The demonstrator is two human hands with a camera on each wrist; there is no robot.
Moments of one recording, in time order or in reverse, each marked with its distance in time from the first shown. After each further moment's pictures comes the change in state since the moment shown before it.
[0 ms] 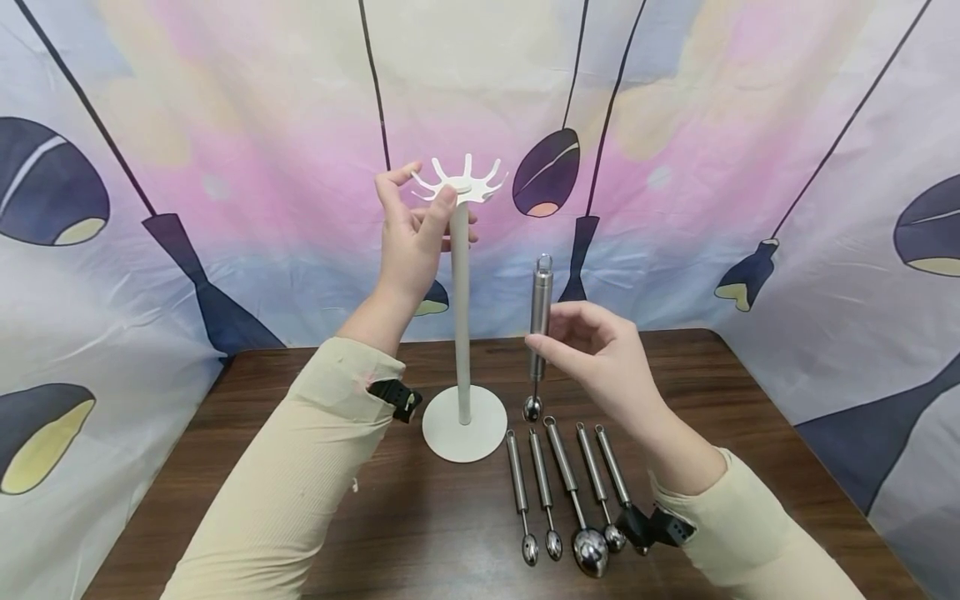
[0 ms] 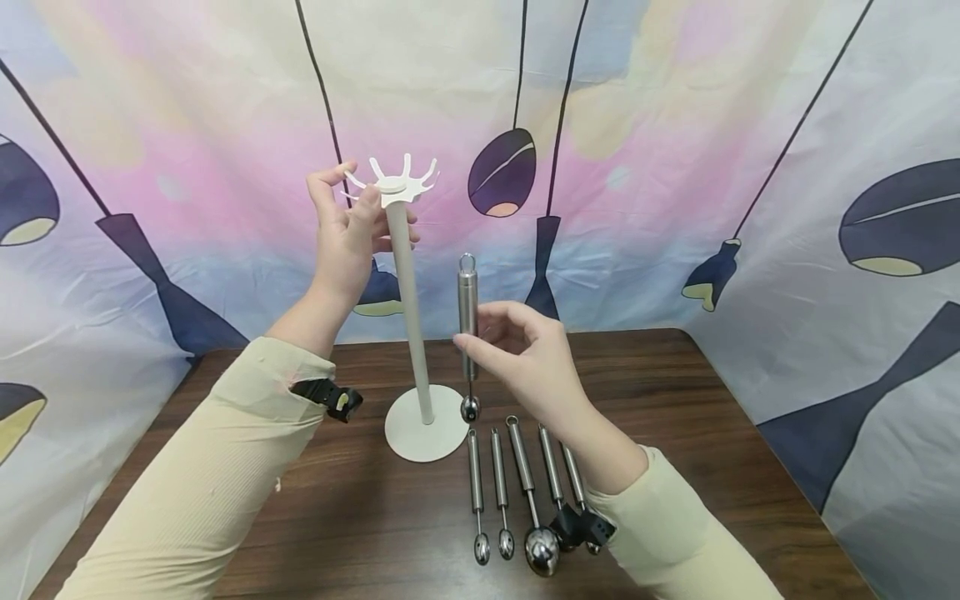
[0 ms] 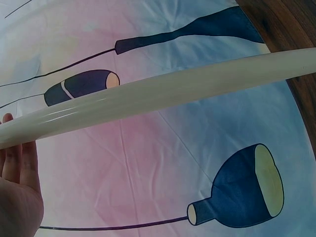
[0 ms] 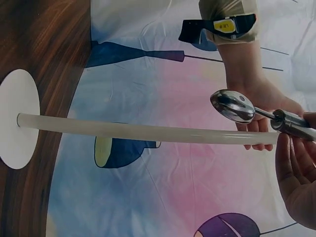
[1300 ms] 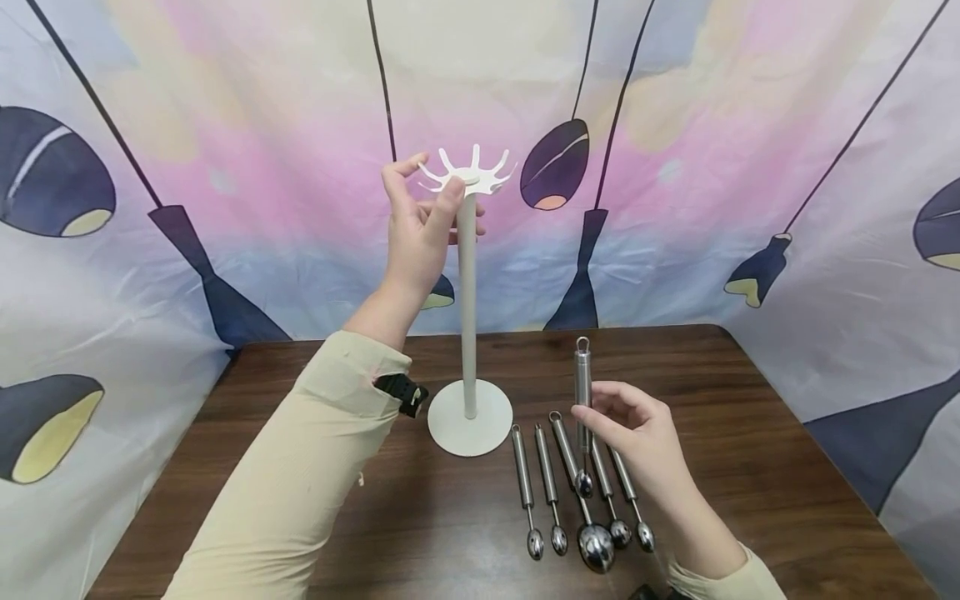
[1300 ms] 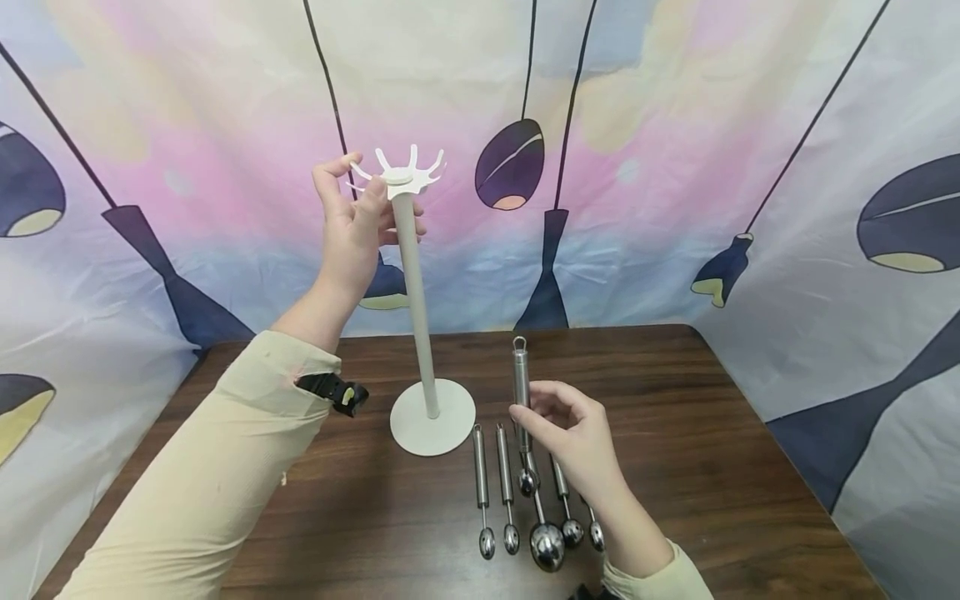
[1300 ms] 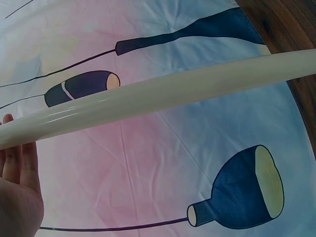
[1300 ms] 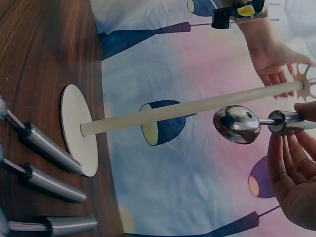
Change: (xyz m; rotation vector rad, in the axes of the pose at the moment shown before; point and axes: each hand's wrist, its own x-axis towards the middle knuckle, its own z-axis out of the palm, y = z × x) left_hand 0.001 0.000 0.000 -0.005 -0.001 0.010; right_hand -0.069 0.061 -0.014 -0.073 0.110 0.164
